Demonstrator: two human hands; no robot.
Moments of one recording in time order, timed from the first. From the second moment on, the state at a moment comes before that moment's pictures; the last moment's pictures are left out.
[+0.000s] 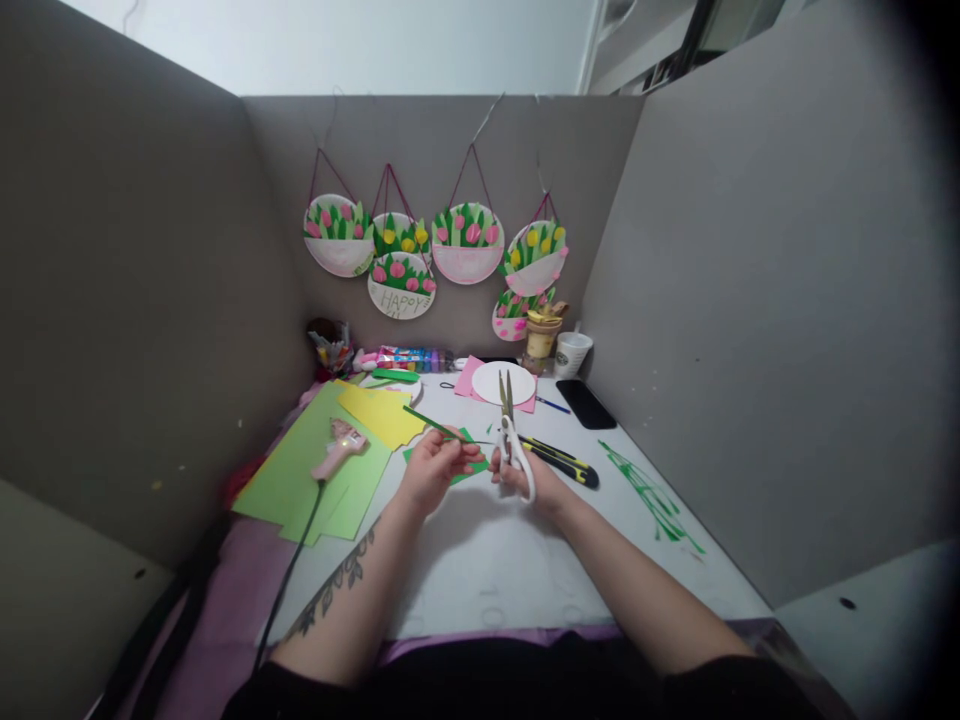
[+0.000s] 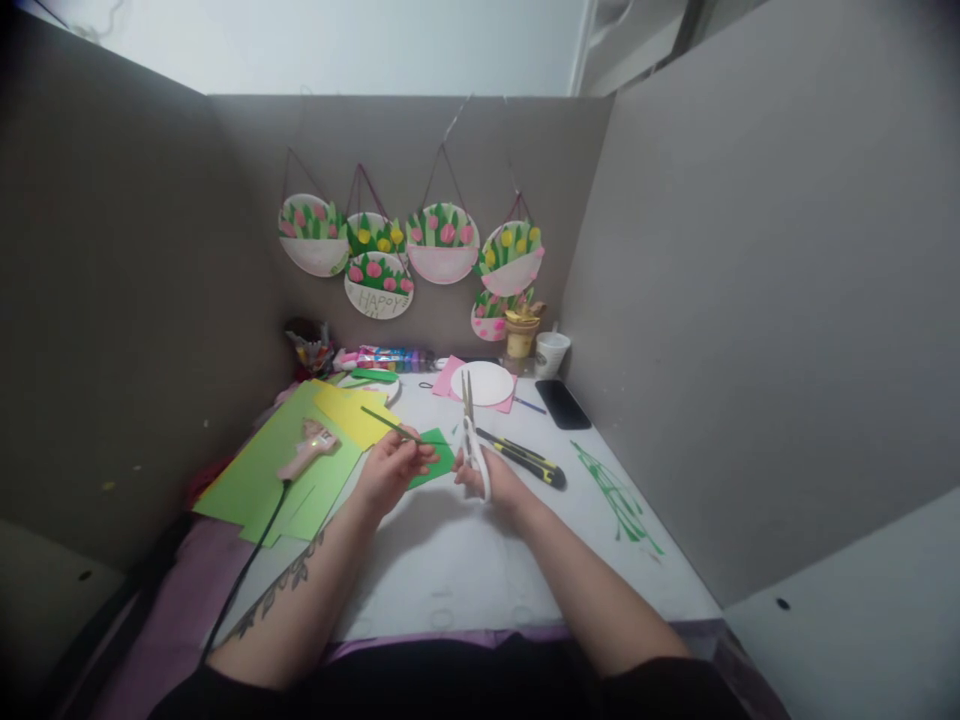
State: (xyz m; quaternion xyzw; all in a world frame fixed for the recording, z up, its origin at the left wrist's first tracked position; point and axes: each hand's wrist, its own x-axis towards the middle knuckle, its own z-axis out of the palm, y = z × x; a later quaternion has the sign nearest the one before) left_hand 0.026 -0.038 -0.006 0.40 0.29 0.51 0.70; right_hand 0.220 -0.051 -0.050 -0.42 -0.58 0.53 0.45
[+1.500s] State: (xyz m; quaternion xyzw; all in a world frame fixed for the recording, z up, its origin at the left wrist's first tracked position) left_hand 0.024 -0.023 -0.014 0.46 0.43 0.62 0.46; right_hand 0.200 -0.058 -0.055 -0.49 -0.57 0.51 0.41
